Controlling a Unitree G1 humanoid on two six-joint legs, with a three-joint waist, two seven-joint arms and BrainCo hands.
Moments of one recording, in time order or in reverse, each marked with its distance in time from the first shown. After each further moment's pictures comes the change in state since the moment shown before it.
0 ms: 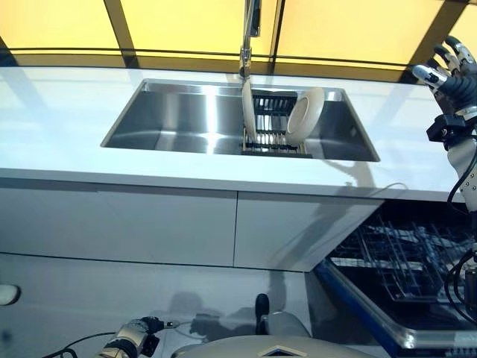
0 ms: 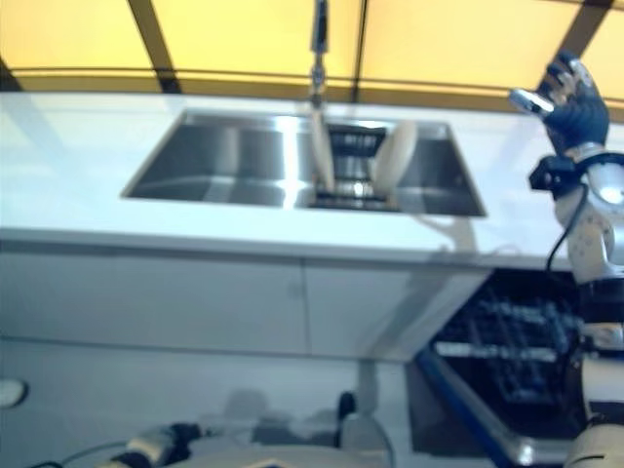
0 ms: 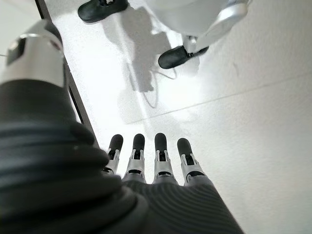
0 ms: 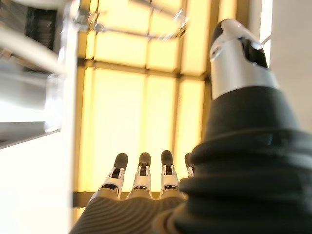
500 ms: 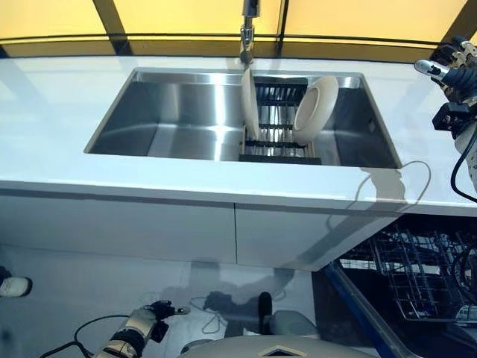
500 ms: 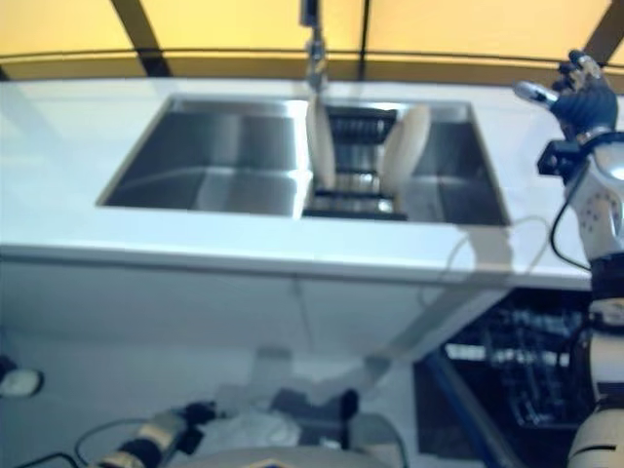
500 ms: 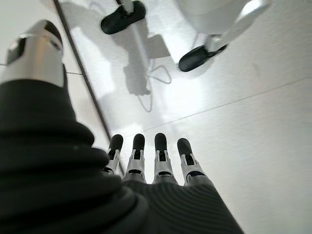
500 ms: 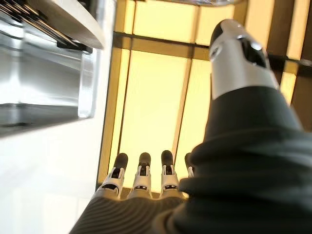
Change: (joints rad) left arm -0.005 0.008 -0.020 -0.046 0.020 0.002 -0.015; right arm -0.129 -0.020 0.089 0.069 -0.059 0.071 -0.020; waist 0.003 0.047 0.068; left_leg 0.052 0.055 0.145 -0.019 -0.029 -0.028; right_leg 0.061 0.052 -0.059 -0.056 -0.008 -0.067
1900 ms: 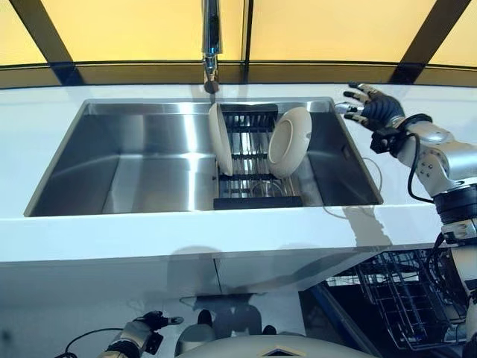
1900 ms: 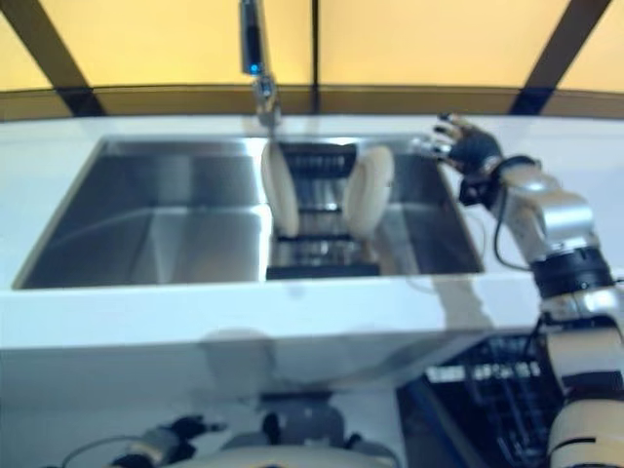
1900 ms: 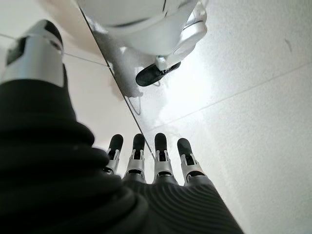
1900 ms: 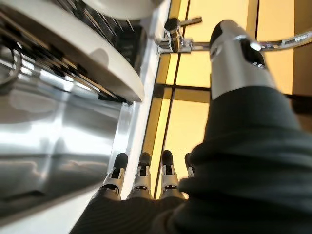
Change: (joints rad) left arm 0.045 -0.007 0.015 -0.007 -0.014 -0.025 0.063; right arm -0.034 0.139 0.197 -0.033 0.023 0.181 0.195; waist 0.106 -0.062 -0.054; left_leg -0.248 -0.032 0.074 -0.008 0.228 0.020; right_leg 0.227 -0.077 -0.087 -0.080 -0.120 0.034
